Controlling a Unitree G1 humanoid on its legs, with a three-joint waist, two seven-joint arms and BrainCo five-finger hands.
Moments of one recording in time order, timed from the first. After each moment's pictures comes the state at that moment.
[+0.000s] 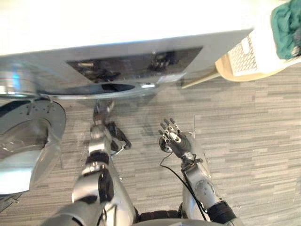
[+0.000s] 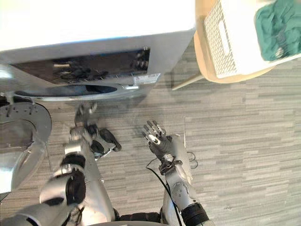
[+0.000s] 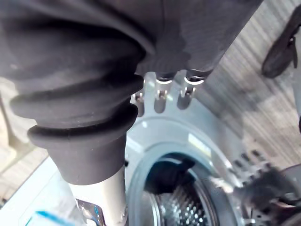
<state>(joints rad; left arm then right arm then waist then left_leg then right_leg) -0.44 0.09 0.37 0.80 -0.04 -0.01 0.18 -0.04 -0.05 0.29 0.21 0.95 -0.06 0.26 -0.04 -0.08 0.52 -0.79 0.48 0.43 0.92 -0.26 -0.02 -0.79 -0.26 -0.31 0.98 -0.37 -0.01</state>
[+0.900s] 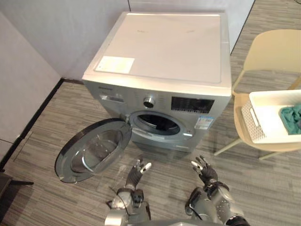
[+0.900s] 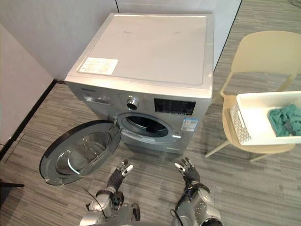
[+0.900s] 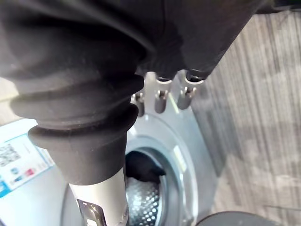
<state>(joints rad) 0.15 0.03 -0.20 0.45 -0.26 -0.10 0.00 0.07 -0.09 0.01 0.55 0.64 -0.09 0.10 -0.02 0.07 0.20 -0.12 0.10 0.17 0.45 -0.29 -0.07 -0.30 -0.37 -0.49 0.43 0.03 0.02</state>
